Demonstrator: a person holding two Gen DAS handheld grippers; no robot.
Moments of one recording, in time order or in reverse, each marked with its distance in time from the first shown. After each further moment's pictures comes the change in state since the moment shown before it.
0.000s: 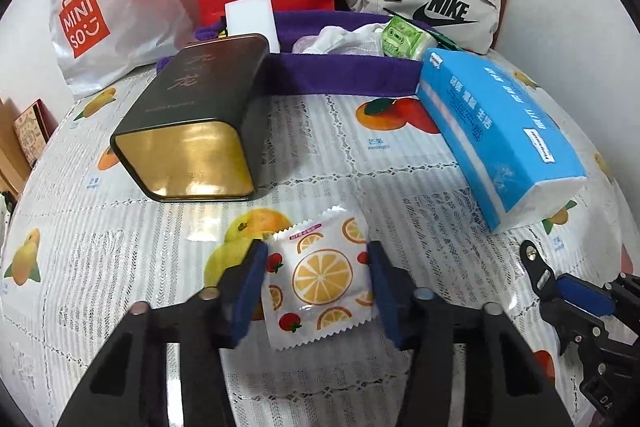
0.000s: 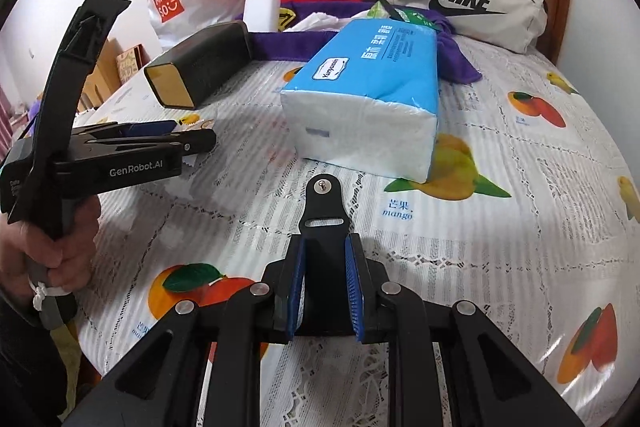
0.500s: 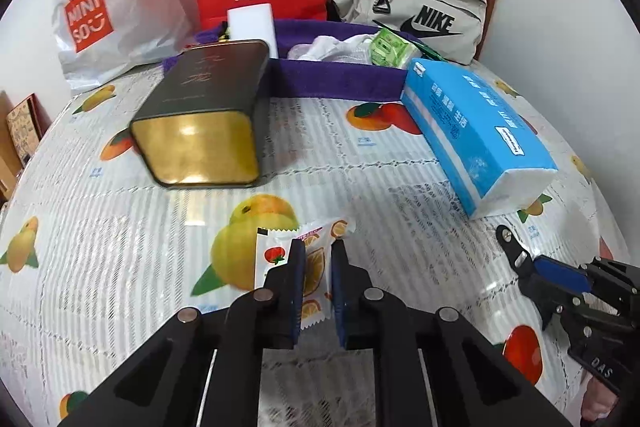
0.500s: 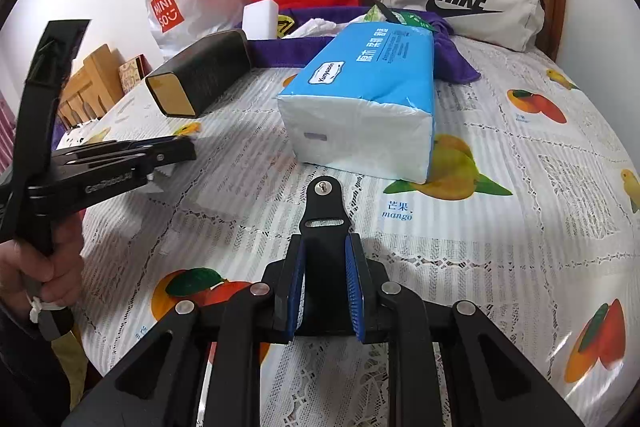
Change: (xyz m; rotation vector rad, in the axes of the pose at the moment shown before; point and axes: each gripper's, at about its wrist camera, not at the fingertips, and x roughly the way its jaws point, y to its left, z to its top) left arm -0.021 0.012 -0.015 -0.023 -0.032 -0.060; right arm 0.000 -0.002 0.000 0.021 -0.020 0.013
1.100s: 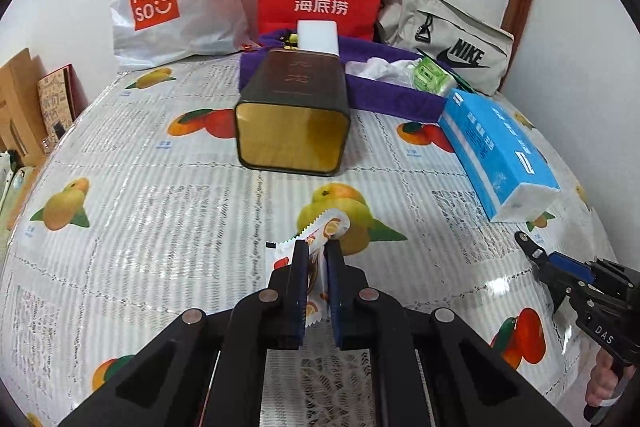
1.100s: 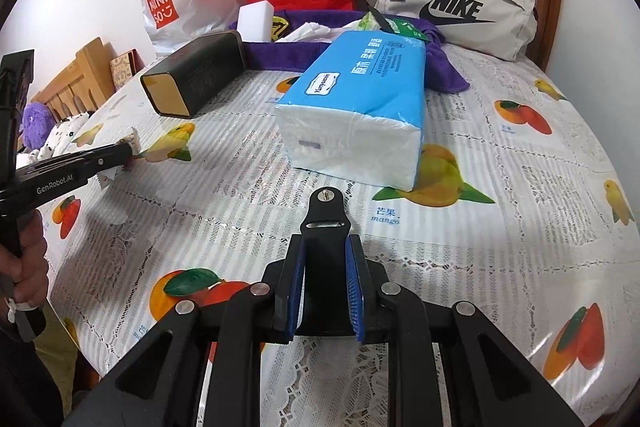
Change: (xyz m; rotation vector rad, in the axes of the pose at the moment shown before) left arm -0.033 0.044 -0.017 -0.113 -0.051 0.032; right arm -0.012 0.002 0.004 -0.015 0.001 -0.054
